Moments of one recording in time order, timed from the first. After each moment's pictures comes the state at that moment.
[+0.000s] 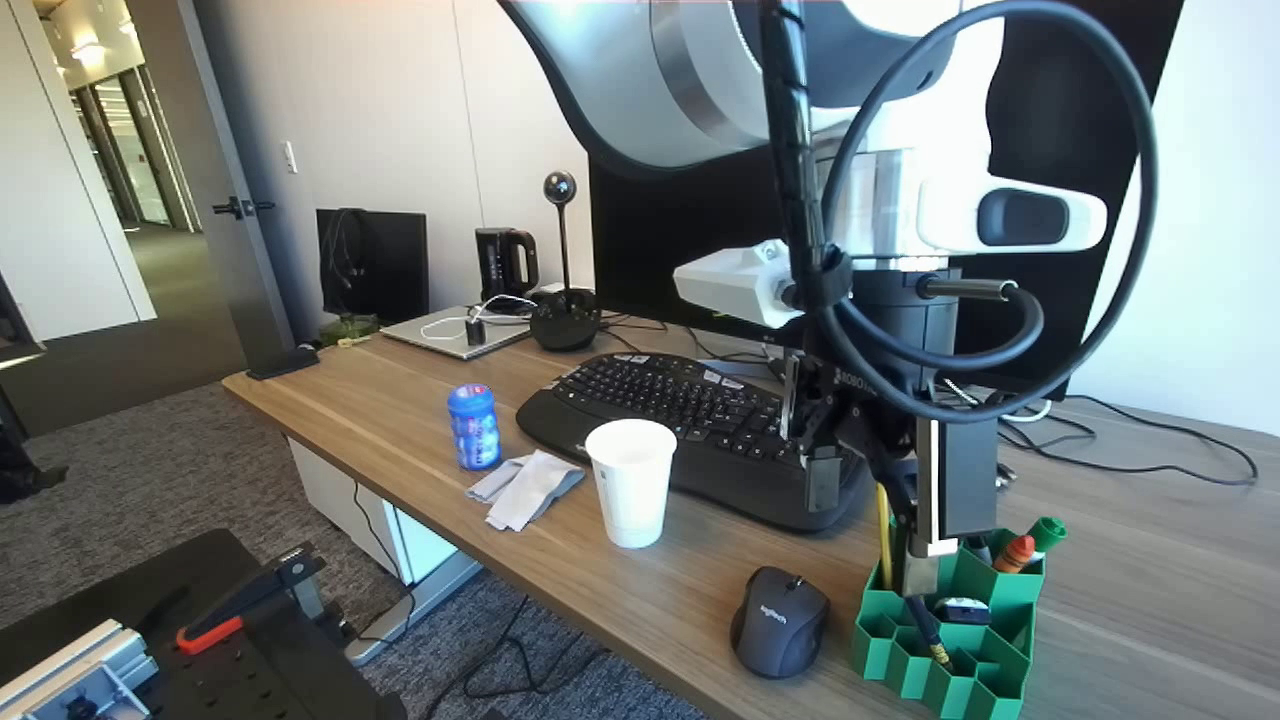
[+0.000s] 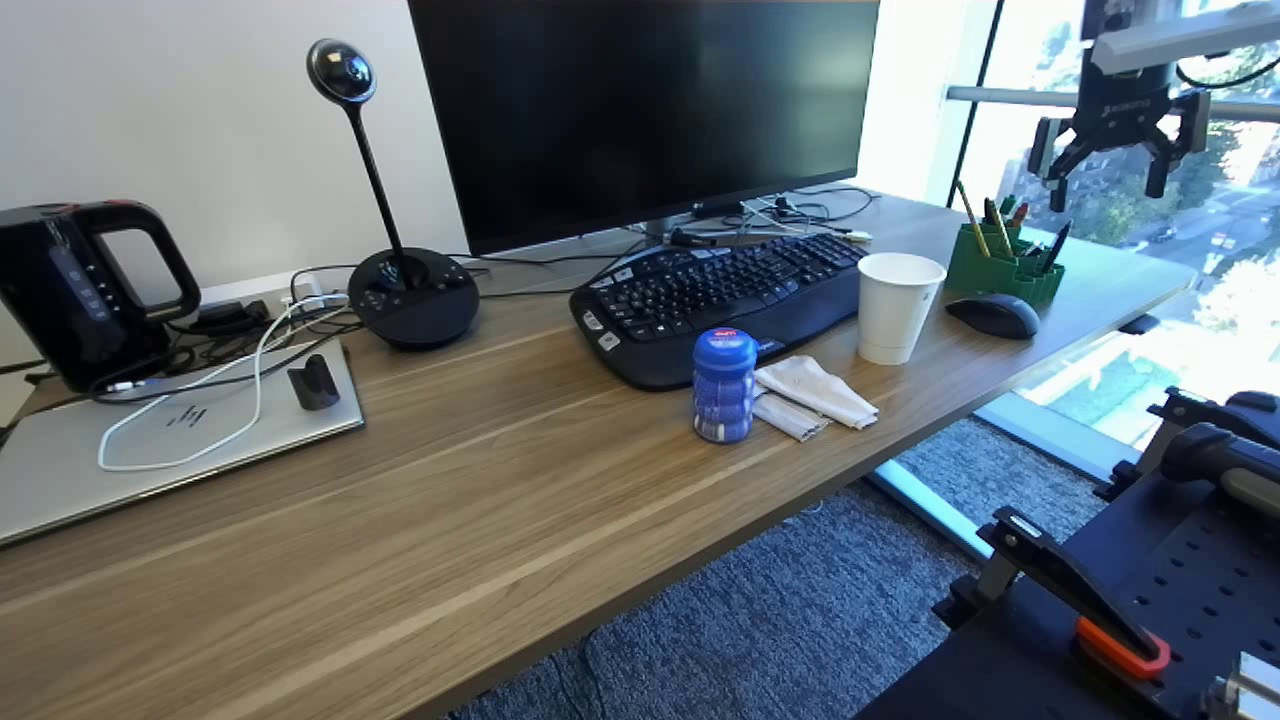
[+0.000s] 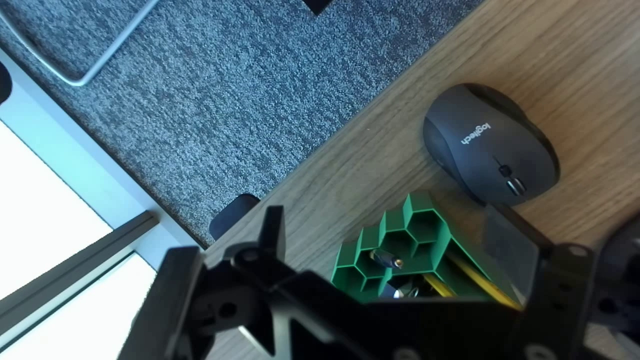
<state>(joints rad) -0.18 0.45 -0.25 -1.93 -0.11 2.27 0.36</state>
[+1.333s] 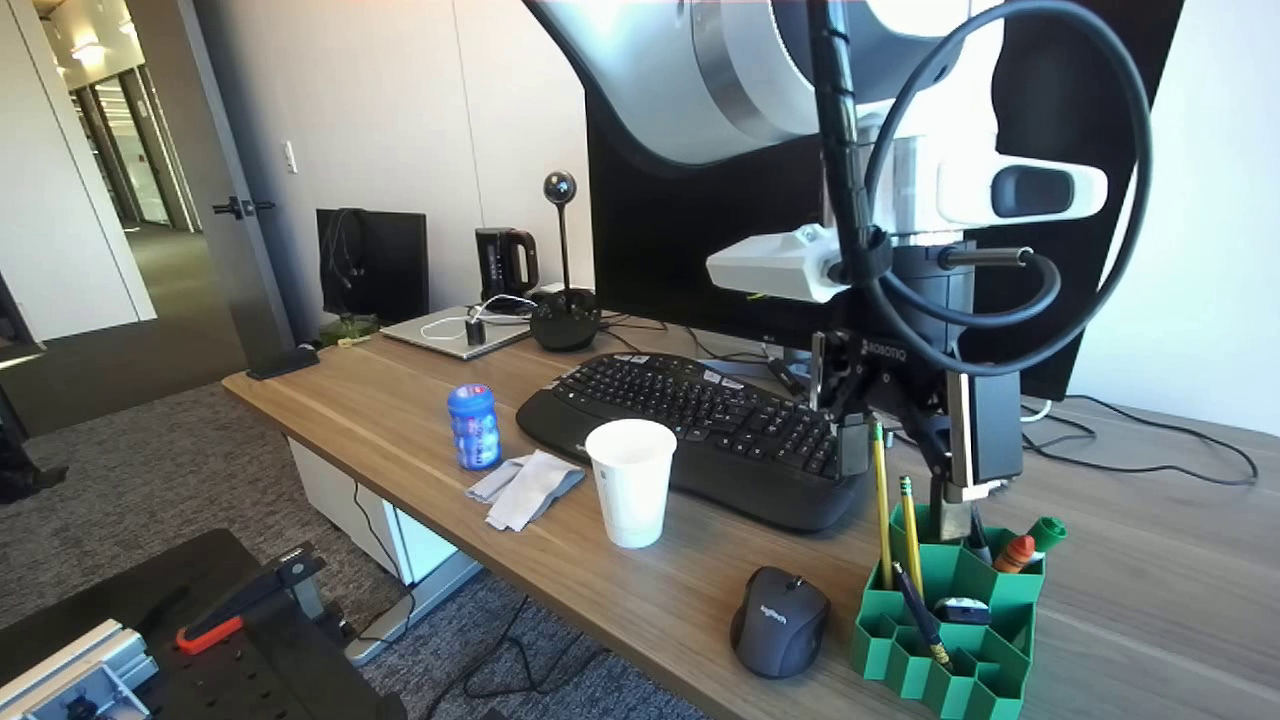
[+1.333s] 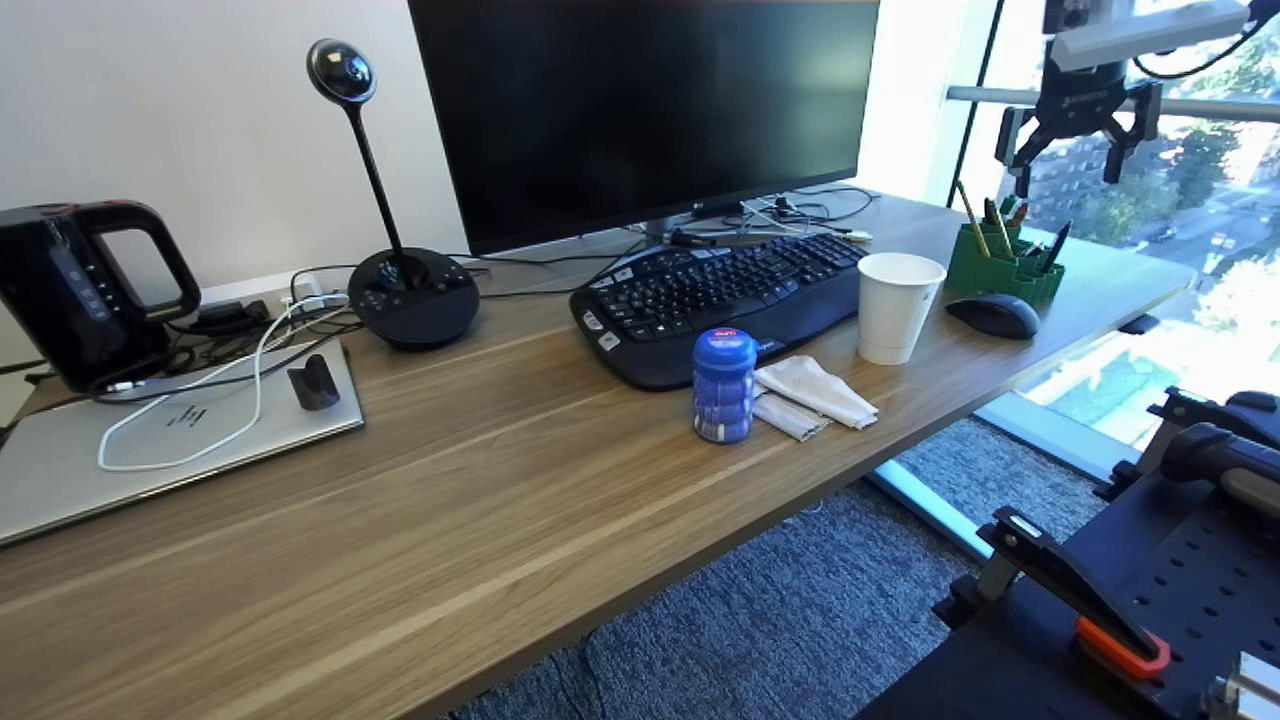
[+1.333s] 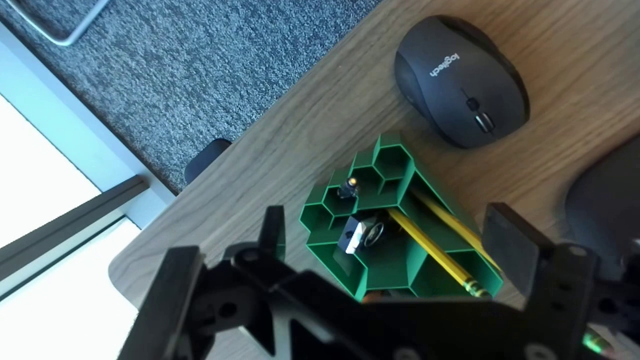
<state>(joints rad) -0.16 0.52 -0.25 -1.80 -0.11 2.27 0.36</state>
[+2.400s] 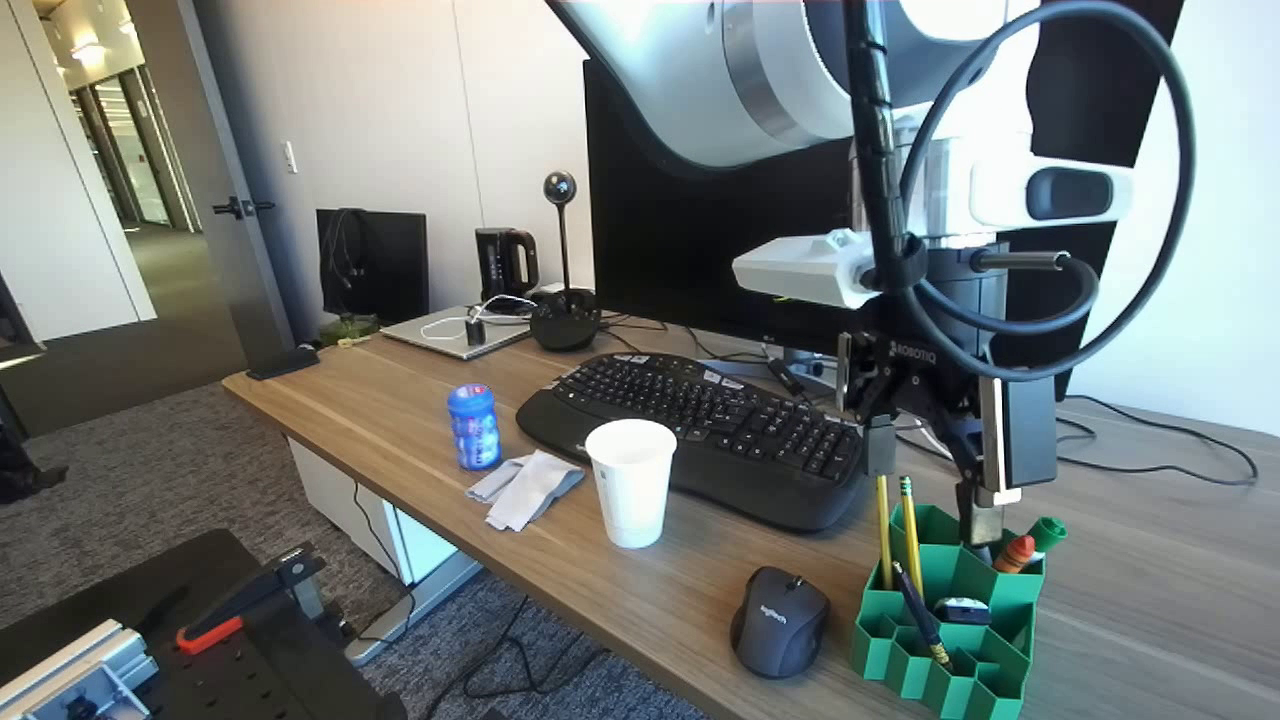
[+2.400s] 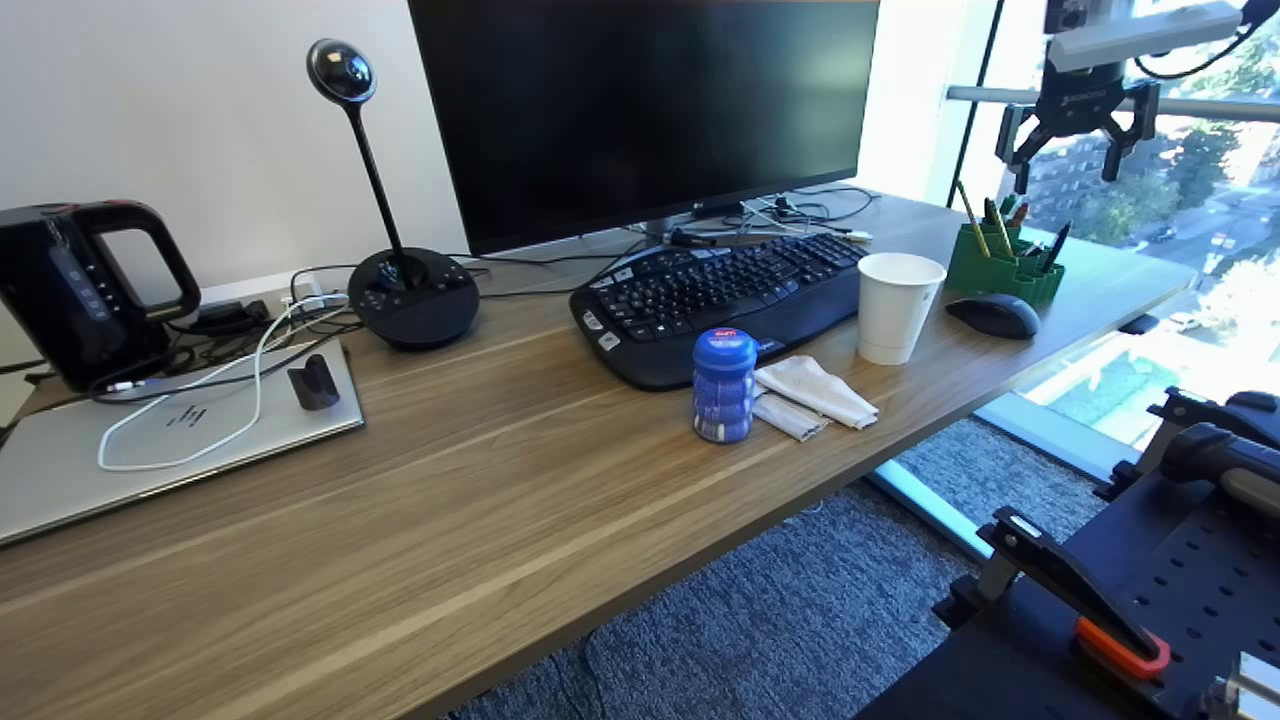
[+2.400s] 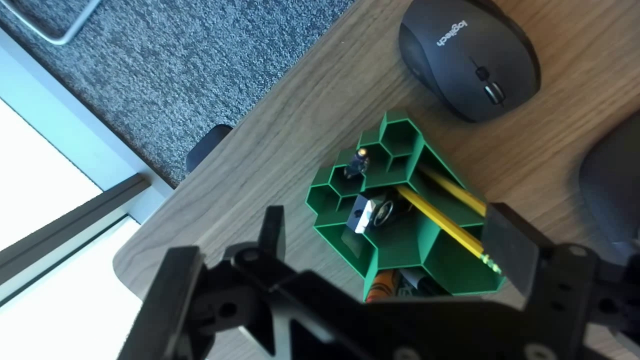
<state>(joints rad) -0.18 0.56 -0.26 -1.75 -0.09 2.27 0.36</state>
